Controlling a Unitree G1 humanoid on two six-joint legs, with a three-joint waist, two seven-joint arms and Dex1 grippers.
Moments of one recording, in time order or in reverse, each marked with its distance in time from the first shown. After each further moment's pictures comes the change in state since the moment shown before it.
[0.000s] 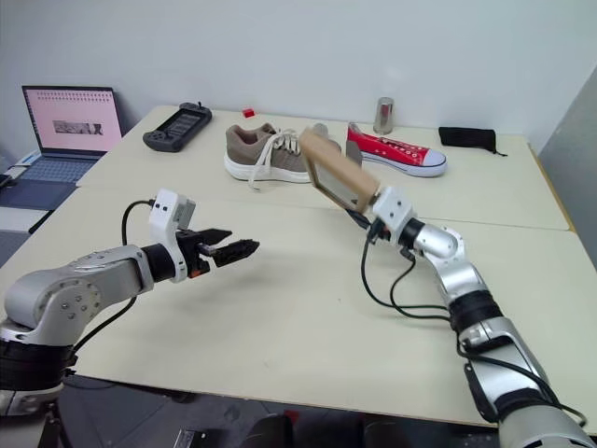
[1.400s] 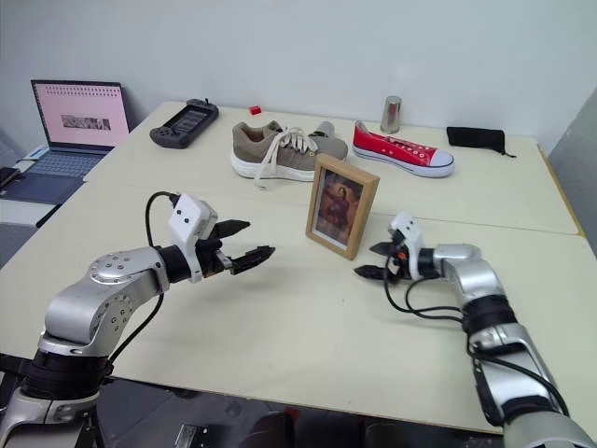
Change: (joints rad) left arm 0.026 -0.132 0.010 0.035 0.430 -0.167 -0.291; right arm 0.179 -0.170 -0.075 -0.179 -0.042 0.517 0.405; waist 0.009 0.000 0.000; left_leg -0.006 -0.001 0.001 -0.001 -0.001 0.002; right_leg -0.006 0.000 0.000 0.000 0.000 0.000
